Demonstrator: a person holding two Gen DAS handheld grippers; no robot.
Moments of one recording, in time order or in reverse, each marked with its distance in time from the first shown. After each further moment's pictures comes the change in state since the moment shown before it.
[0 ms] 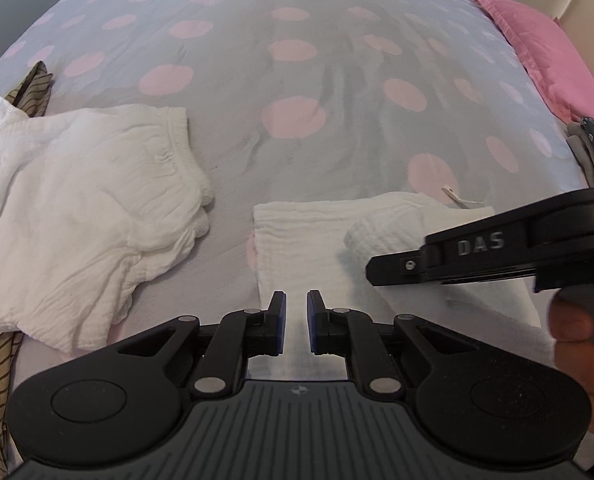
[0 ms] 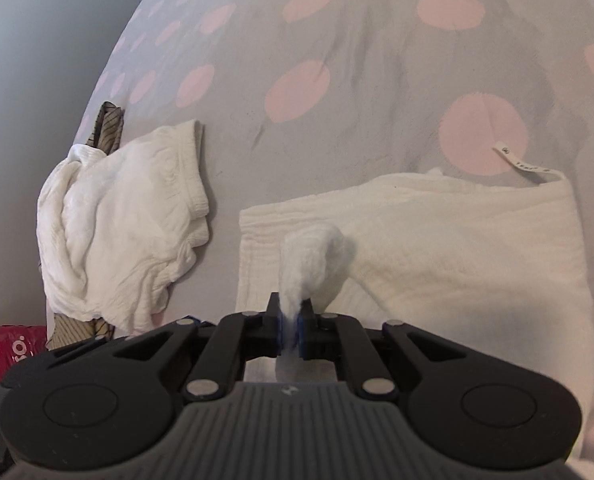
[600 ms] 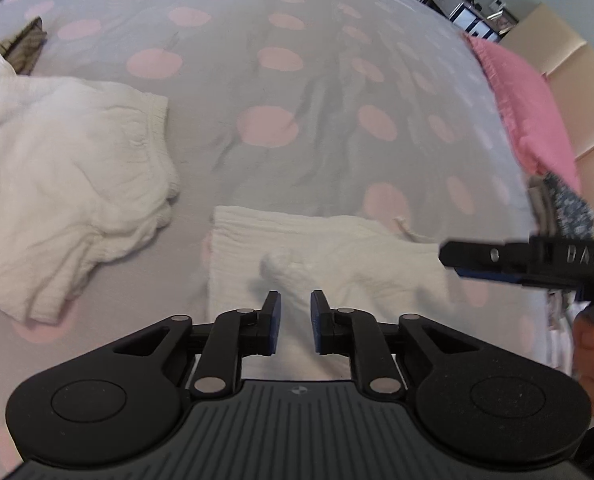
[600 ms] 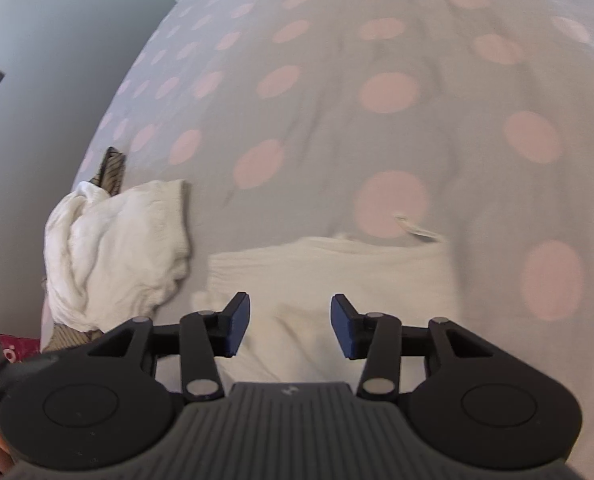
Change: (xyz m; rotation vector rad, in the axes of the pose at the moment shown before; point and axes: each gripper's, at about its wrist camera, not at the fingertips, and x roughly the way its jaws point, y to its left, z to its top) left arm -0.016 0.003 0.006 -0.177 -0.008 -0.217; right arm -0.108 -0.051 -0.005 -0.044 -0.133 -0.057
